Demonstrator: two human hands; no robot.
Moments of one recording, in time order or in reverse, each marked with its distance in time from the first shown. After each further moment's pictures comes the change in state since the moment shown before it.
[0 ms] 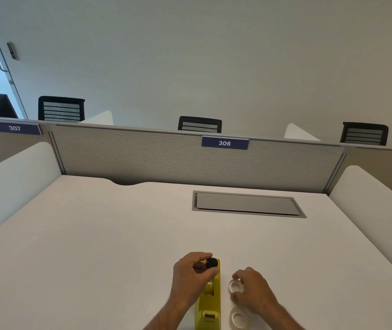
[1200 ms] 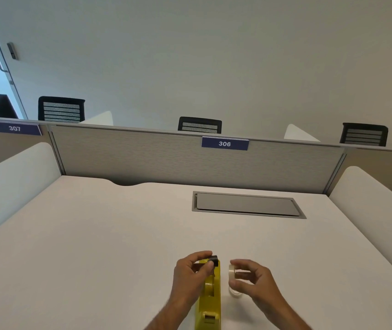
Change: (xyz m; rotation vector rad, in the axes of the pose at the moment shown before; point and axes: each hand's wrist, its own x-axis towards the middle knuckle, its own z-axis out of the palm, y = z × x) left_hand 0.000 0.003 0.002 -0.191 -0.030 -0.147; right_hand -0.027 -0.010 -0.031 0.953 0.024 -0.066
